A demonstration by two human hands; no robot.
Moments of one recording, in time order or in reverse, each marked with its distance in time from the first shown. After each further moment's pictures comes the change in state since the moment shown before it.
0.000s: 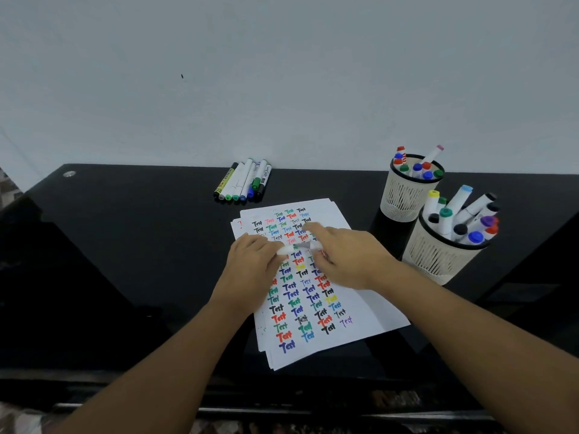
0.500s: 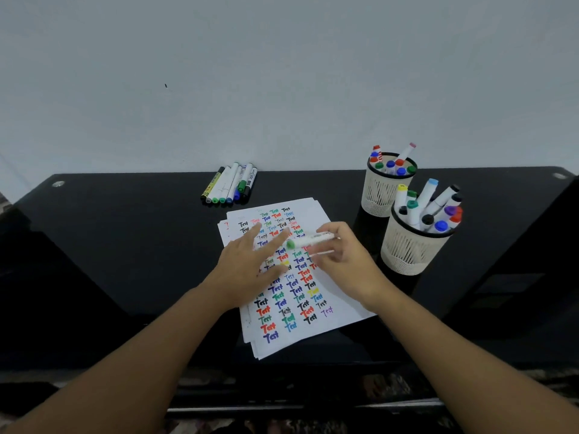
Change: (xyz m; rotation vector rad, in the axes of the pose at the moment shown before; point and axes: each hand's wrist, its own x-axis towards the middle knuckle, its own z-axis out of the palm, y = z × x) left_hand 0.012 0.022 -0.026 0.050 -0.533 -0.103; right_hand -0.050 -0.004 0.020 1.168 0.230 0.334
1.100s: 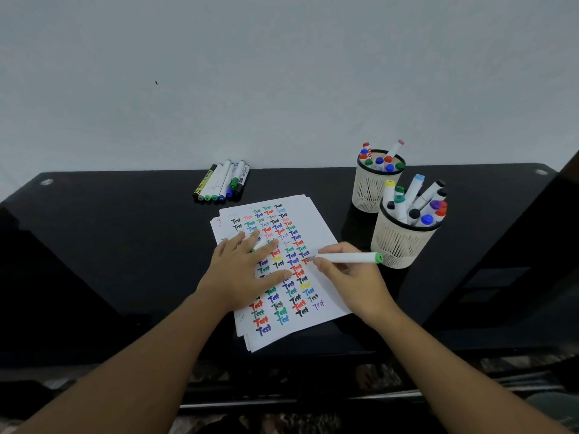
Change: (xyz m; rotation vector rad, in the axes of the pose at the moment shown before) left_hand -0.005 0.003 0.018 0.095 0.051 -0.035; right_hand -0.033 0.019 -0.002 0.014 0.210 -0.036
